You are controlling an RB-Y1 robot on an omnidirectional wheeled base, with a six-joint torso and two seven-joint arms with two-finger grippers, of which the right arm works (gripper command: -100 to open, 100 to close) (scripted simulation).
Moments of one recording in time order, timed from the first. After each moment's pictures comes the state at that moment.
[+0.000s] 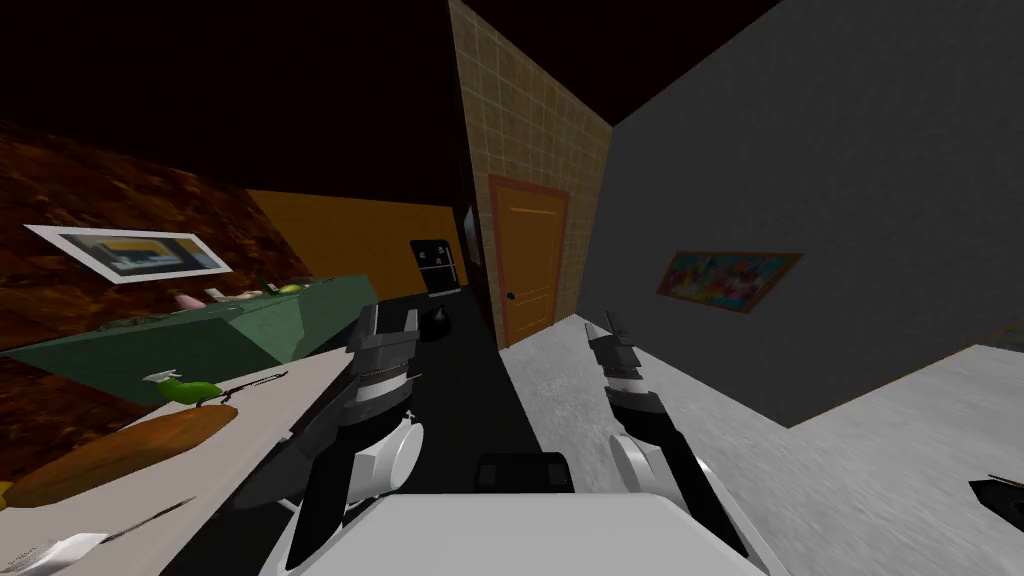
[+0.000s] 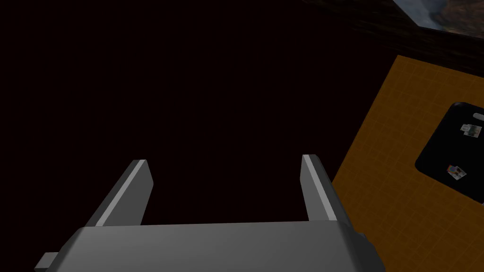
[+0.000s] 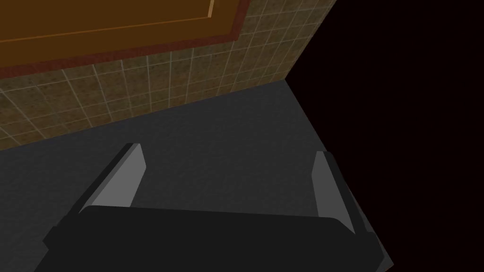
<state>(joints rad) 0.54 -0.04 0.06 -2.27 0.00 -0.38 -0.07</state>
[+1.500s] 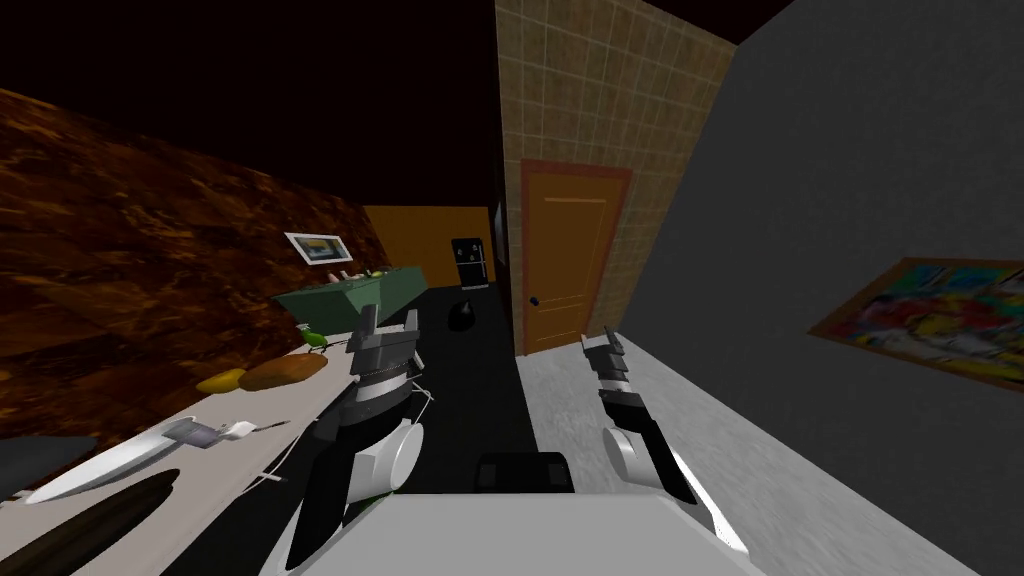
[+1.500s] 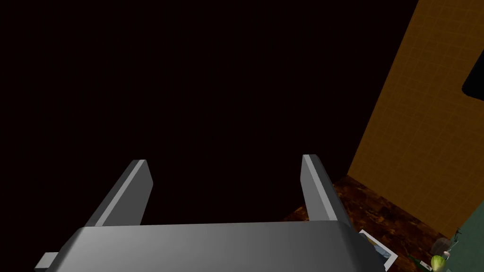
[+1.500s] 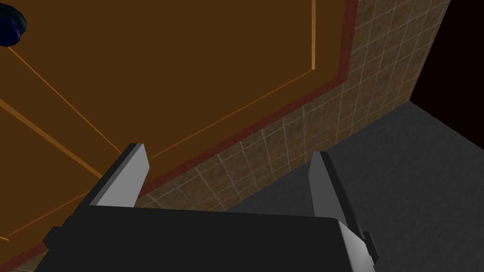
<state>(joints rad) 0.43 -0.08 0.01 -1.95 -0.15 -0.48 -0.32</state>
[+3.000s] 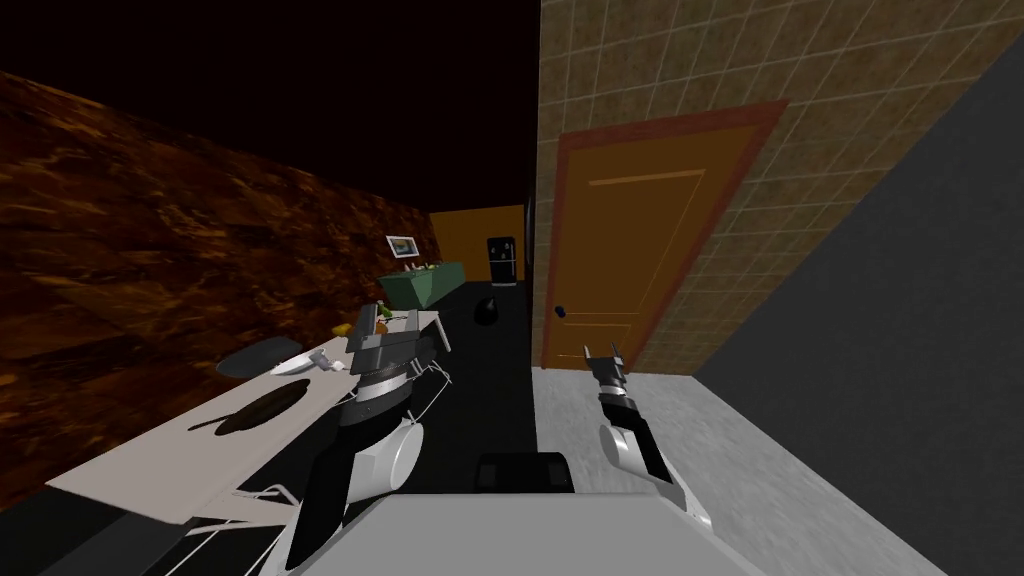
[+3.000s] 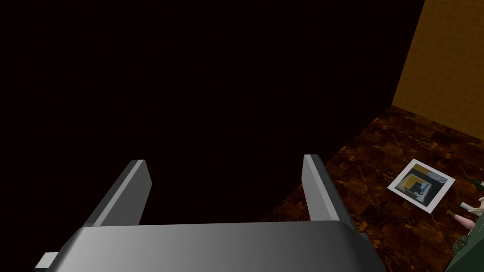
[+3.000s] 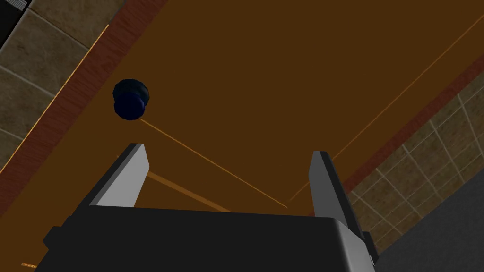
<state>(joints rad) 0.28 -0.10 -0.06 -1.55 -0.32 -0.60 -0.63</state>
